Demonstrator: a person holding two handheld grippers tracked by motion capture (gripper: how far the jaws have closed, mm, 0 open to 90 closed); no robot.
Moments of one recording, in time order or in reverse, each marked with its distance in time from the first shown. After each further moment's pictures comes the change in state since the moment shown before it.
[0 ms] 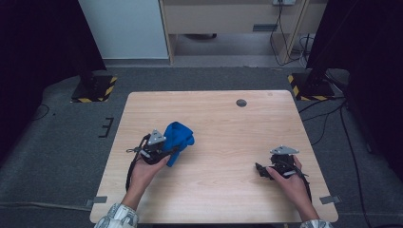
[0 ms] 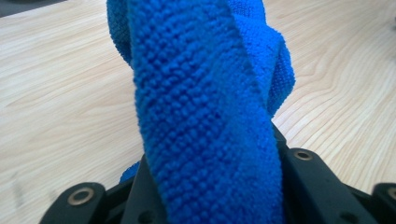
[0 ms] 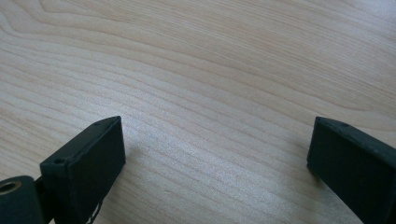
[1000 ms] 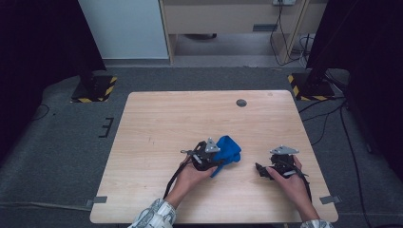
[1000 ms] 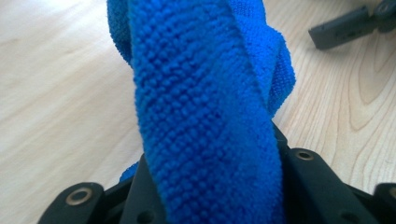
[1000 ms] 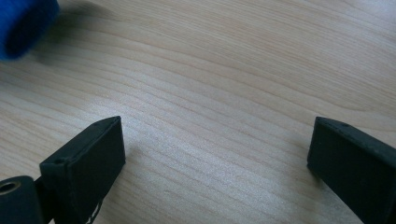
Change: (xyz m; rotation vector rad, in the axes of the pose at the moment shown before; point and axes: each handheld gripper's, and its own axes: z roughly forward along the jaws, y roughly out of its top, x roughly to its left) left arm -0.111 0.024 0.101 0.135 -0.189 0.174; right arm 0.000 0.000 0.000 -0.001 0.000 -0.003
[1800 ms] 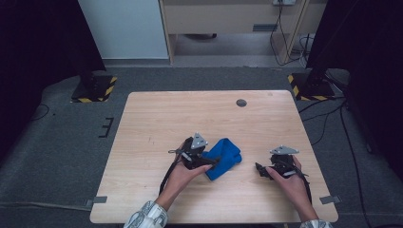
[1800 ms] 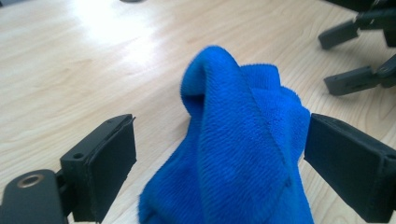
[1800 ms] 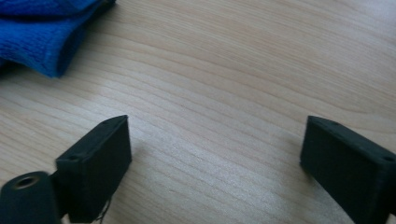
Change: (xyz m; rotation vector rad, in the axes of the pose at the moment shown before) left arm 0.019 -0.005 -0.042 -0.182 0.078 -0.118; right arm 0.002 0.001 -0.002 -0.003 0.007 -0.005
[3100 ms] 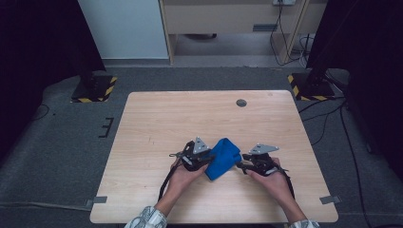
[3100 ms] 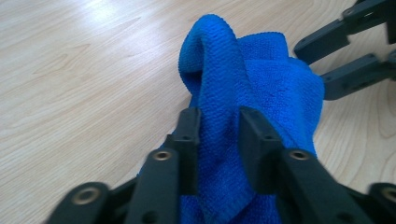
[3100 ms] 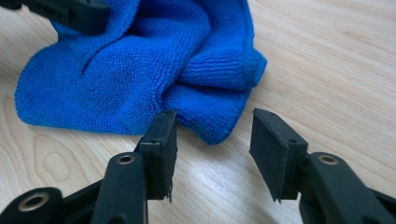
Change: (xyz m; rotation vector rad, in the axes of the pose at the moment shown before) left arm -0.004 -0.014 0.012 0.059 0.021 0.066; right arm 0.055 0.030 0.016 -0.065 0.268 -0.134
